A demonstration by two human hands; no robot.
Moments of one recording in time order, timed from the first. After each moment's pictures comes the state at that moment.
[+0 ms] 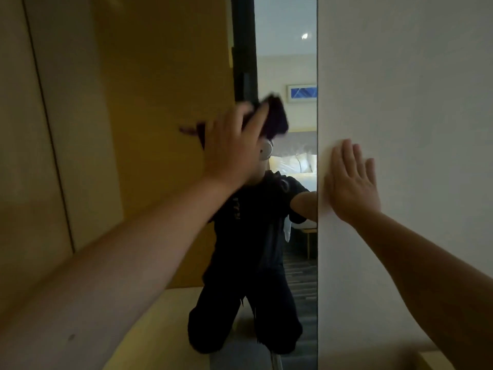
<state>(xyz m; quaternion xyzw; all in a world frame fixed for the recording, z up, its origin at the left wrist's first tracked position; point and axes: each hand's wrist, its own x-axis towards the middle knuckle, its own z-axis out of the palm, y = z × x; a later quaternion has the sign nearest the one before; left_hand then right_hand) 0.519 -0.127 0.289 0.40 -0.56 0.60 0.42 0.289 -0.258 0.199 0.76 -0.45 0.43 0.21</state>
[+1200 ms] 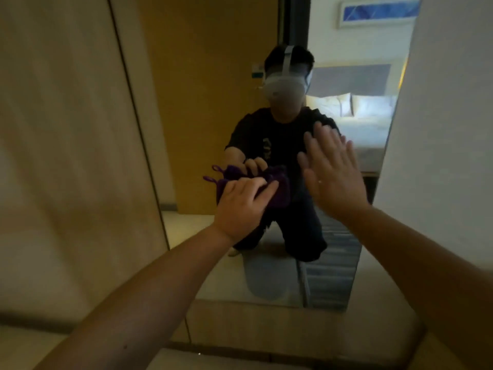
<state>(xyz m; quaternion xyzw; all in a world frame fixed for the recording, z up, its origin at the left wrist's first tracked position) 0.612 -0.042 0.024 0.51 -0.64 0.49 0.31 0.405 -0.135 0.084 0.83 -0.29 0.42 0.21</state>
